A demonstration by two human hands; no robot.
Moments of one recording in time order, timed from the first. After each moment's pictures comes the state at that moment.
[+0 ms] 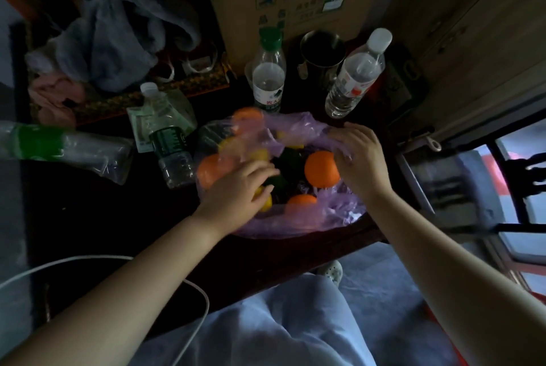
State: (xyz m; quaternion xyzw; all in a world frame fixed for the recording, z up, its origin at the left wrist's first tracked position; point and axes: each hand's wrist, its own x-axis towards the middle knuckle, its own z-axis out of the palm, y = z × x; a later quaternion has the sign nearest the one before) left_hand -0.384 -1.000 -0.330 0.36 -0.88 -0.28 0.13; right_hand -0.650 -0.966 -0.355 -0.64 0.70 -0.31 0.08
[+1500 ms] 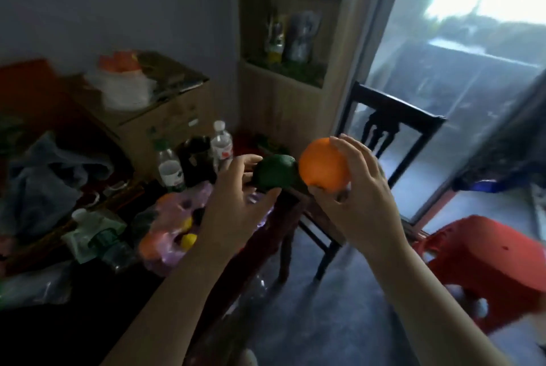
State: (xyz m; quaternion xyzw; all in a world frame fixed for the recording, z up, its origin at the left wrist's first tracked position) left_hand -0.412 -0.836 -0.136 0.17 -0.80 -0.47 0.33; right_hand -0.533 -0.670 -0.112 -0.43 0.80 -0.38 -0.17
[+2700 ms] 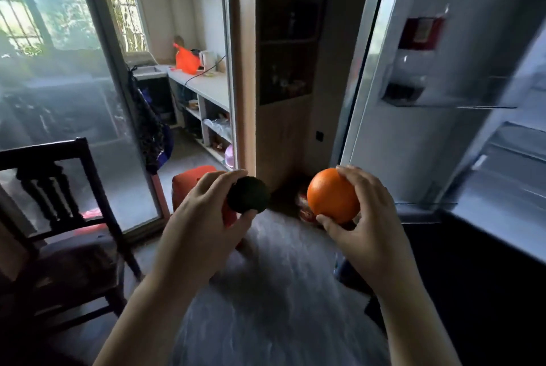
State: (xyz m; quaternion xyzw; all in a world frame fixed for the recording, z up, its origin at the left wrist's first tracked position) left_hand -0.303 -0.509 -0.046 -0.42 -0.80 -0.38 0.19; right_hand -0.165 -0.315 -0.059 0.16 0.88 -0.22 -0.38
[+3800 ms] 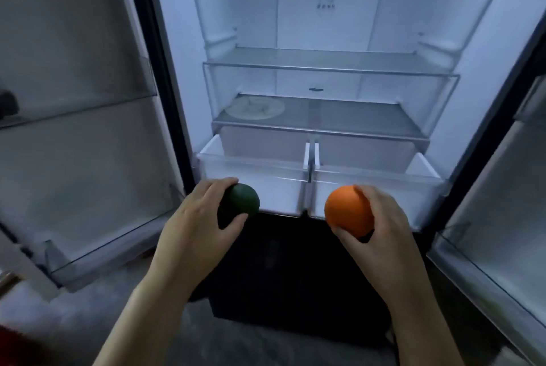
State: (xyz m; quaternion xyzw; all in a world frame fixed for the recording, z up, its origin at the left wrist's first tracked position) left_hand 0.001 -0.055 -0.071 -0.65 -0.67 -0.36 0.02; right_hand 0.257 -0.005 -0.097 0.53 0.73 -0.11 -0.42
